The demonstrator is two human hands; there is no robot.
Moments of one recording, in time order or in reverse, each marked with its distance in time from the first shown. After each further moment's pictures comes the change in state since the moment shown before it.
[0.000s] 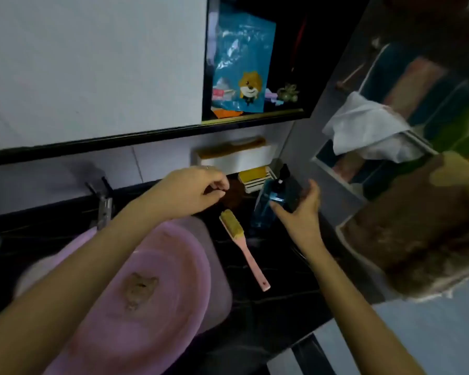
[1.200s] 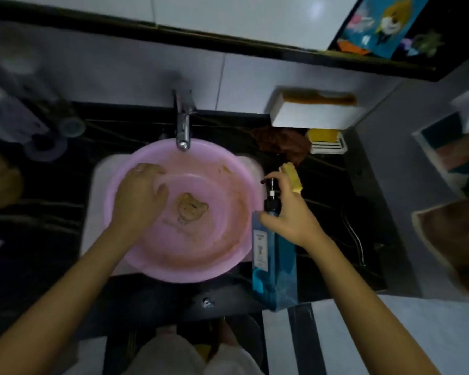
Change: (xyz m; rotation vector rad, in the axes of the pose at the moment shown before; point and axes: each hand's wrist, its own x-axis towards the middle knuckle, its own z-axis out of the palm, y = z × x) left_hand -0.237 -0.059 0.075 -0.068 0.440 -0.906; right_hand -0.104 -0.037 0.083 -0.272 -0.778 -0.294
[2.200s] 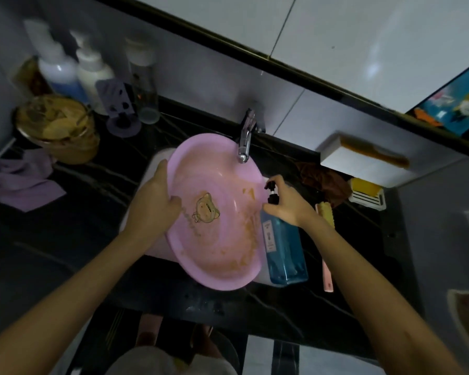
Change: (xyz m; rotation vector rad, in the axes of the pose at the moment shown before) left_hand -0.050 -0.022 -0.039 -0.268 0.167 -0.194; right_hand 0.108 -0.011 0.041 -0.281 -0.333 -0.091
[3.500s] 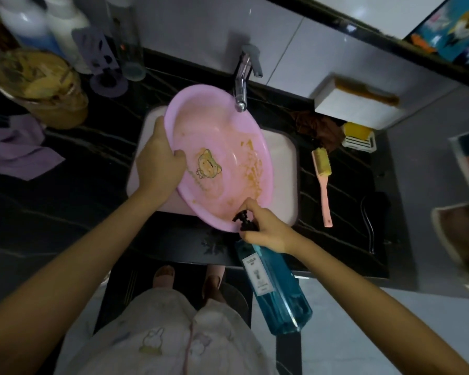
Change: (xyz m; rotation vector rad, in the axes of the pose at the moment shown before) left_hand -0.010 -0.018 0.005 -0.014 0.099 -0.001; right_hand -0.129 -0.048 0.103 0.334 -0.253 -0.021
